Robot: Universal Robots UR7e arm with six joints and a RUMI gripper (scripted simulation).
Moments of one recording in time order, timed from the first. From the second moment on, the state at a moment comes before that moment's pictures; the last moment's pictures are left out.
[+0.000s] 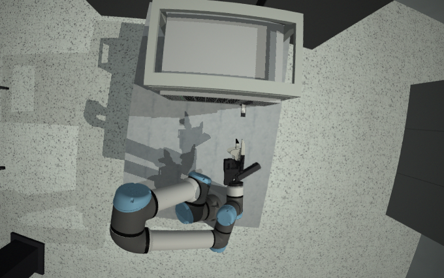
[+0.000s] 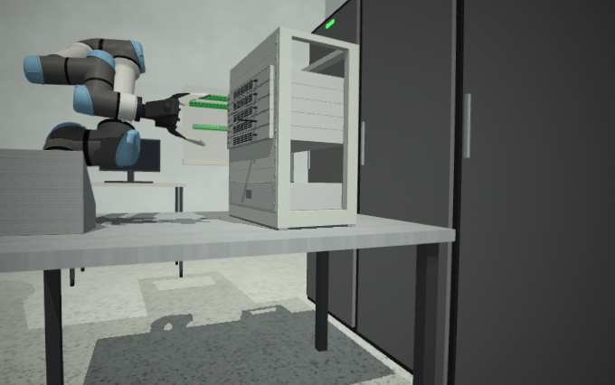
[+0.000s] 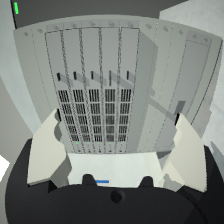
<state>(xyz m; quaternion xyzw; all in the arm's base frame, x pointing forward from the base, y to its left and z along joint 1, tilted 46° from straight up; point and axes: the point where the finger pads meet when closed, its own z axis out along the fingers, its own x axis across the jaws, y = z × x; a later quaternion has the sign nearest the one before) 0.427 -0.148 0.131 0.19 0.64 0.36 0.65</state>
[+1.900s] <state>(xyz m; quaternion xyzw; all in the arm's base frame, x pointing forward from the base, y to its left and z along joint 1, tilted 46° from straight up) 0.425 -0.156 0.133 0.20 0.63 0.35 0.66</state>
